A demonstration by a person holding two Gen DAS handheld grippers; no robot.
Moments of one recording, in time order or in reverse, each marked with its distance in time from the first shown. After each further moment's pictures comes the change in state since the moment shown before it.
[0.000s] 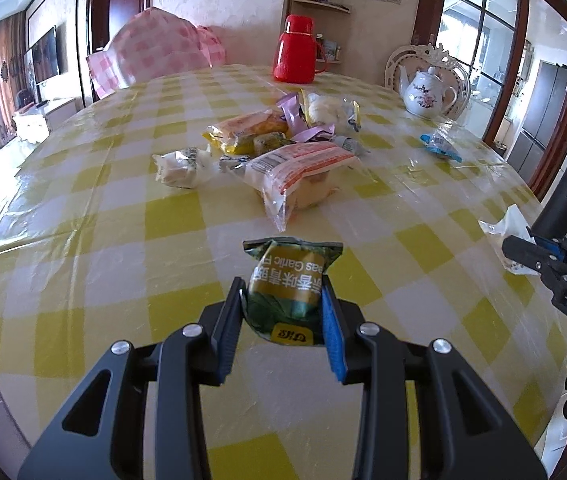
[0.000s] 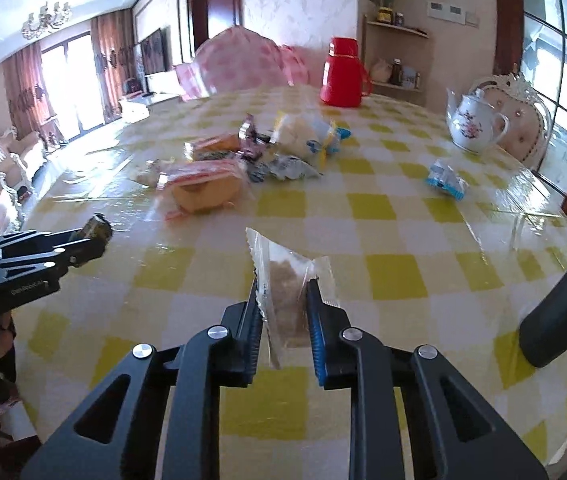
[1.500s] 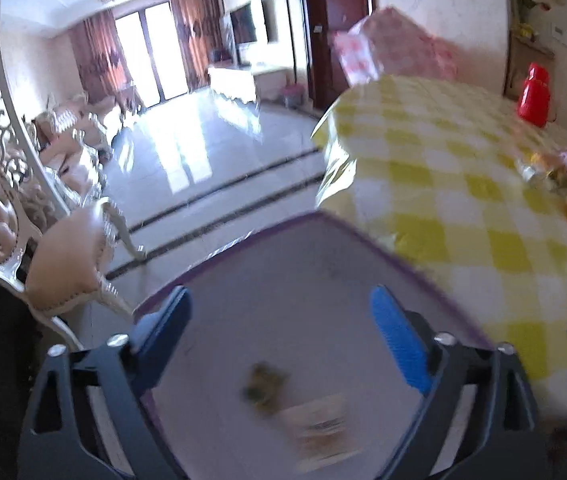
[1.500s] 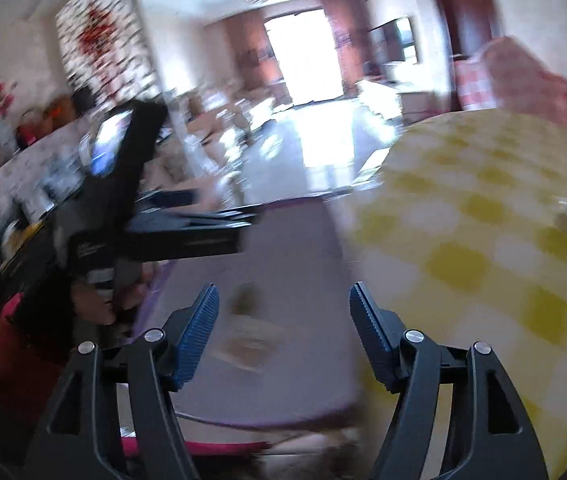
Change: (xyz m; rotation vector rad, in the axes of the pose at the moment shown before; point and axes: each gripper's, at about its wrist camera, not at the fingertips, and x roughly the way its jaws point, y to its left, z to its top) left arm -0.181 0.245 -0.107 -0.327 -0.013 0.637; right arm -0.015 0.318 -0.005 -0.329 0.017 0.767
